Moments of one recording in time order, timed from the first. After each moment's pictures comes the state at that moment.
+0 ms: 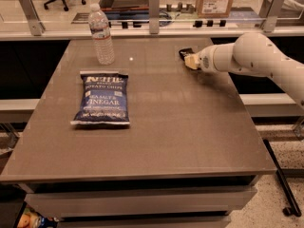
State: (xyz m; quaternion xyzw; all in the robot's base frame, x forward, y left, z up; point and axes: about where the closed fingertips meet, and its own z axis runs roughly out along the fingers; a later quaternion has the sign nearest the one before) arm 0.764 -0.143 0.823 -0.23 0.83 0.17 0.47
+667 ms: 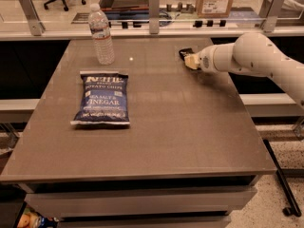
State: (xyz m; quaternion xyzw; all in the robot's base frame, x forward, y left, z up) arm 0.764 -0.143 0.823 -0.23 0.83 0.17 0.47
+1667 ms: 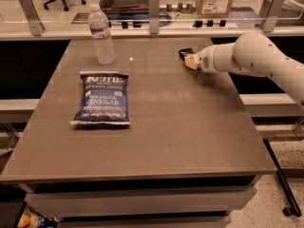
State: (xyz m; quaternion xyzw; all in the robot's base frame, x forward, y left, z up) arm 0.764 -0.143 0.823 -0.23 0.83 0.17 0.47
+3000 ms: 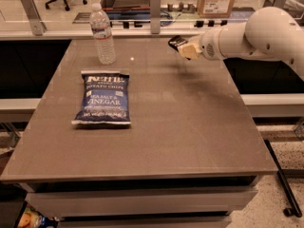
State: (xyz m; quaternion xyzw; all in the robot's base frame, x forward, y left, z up) arm 0.722 -0.120 0.897 -0.34 0.78 0.15 0.50
